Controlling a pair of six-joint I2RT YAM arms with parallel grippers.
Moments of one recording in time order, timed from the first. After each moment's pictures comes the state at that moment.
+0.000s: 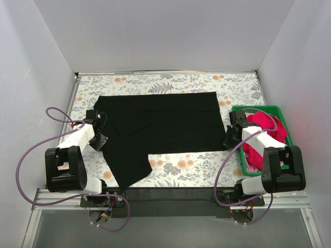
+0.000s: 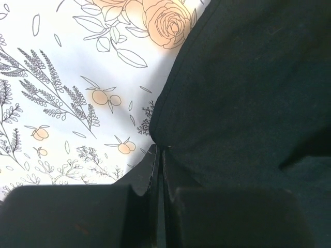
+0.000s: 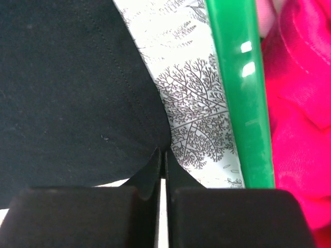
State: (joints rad) left arm 0.08 1.43 0.79 -0.72 -0.26 -0.82; right arm 0.12 1.39 0.71 -0.53 0.09 0.41
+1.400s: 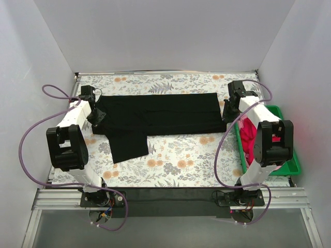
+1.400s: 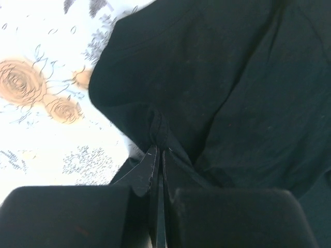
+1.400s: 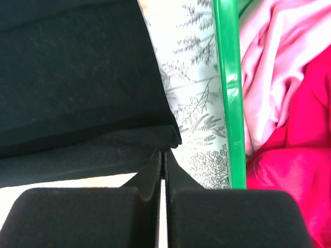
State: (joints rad) left arm 0.12 1.69 1.24 -0.78 -0.16 -0.79; right arm 0.11 1.71 1.27 -0.76 0.07 0.28
